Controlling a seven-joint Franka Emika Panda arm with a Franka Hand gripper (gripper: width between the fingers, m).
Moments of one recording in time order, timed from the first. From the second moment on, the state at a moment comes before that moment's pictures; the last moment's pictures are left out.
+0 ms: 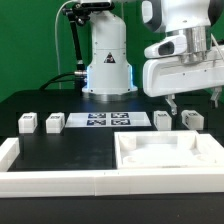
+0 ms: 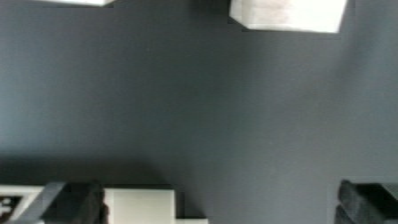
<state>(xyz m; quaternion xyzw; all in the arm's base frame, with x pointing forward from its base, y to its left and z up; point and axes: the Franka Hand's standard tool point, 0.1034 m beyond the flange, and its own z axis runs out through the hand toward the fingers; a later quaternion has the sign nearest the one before) 0.434 0.158 0.053 -1.00 -0.05 -0.06 0.06</state>
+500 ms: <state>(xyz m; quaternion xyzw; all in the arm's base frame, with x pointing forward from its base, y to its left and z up) 0.410 0.171 0.052 -1.00 0.01 -0.04 0.06</state>
